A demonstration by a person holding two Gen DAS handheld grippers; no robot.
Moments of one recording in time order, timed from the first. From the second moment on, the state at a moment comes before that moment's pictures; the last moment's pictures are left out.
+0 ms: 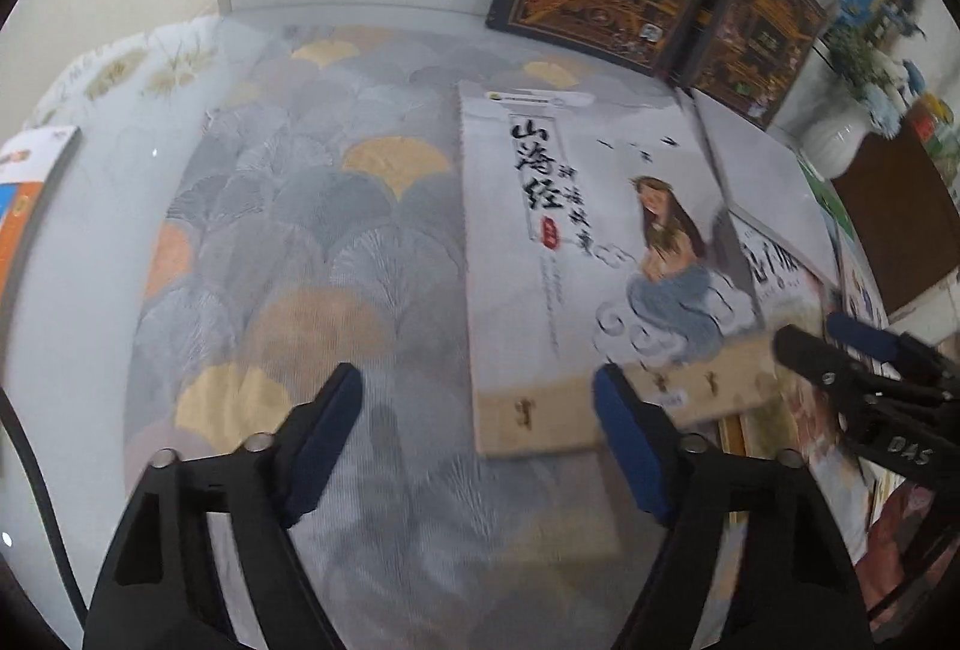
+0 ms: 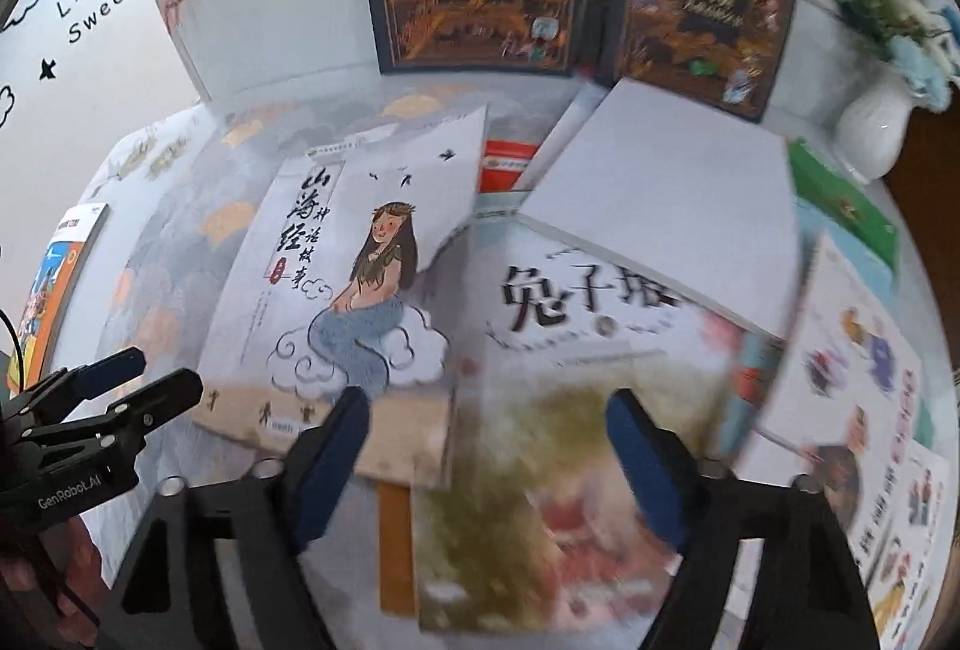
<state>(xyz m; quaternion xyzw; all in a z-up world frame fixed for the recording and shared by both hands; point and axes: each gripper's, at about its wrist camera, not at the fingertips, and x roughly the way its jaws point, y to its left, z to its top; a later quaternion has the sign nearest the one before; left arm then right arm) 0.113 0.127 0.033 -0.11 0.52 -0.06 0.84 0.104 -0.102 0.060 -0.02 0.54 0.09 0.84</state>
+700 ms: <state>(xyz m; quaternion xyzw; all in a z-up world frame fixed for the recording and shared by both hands) 0.055 0.126 0.036 -0.17 0.54 -0.12 0.81 0.072 -0.060 0.050 0.01 0.58 0.19 0.79</state>
